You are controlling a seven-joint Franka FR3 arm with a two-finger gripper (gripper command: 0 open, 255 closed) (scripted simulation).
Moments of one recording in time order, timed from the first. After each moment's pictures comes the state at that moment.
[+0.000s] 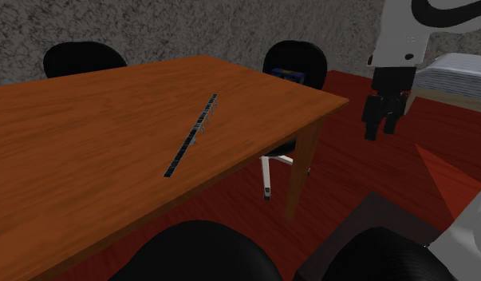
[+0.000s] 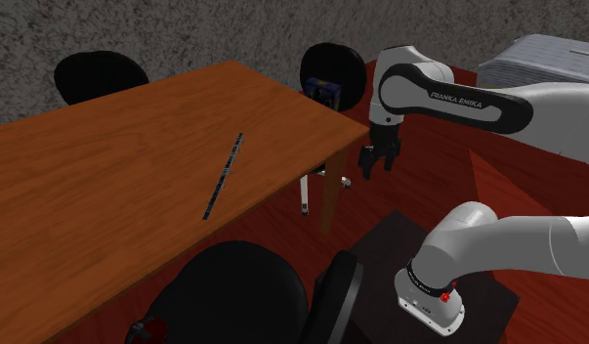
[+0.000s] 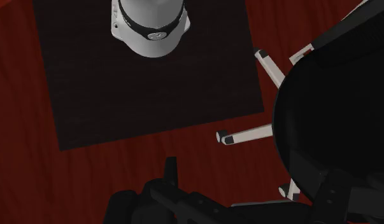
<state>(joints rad) -0.02 -0.76 -0.05 -2.45 0.12 1.45 0.05</state>
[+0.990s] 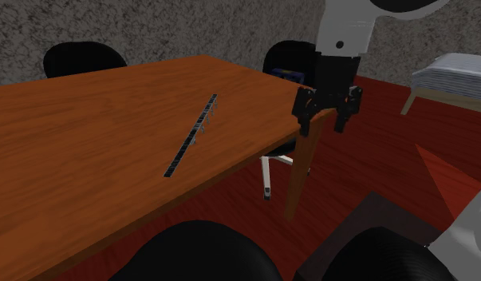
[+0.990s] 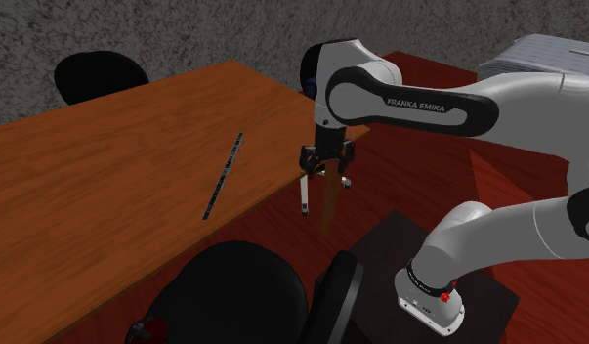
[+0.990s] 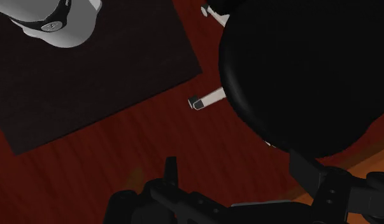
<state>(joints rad) 0.00 -0.57 0.28 -2.24 0.29 1.60 0.56</state>
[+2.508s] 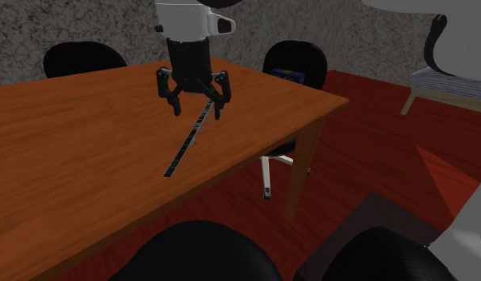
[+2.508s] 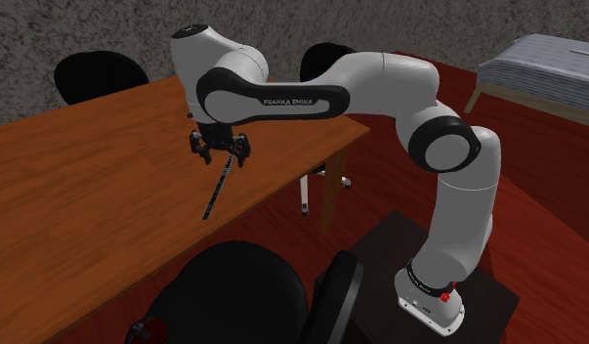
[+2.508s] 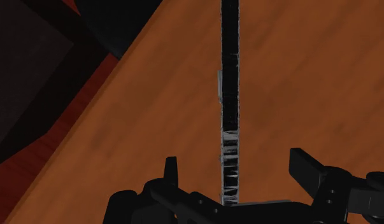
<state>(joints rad) 0.12 0.34 0.65 -1.28 -0.25 1.57 1.54</state>
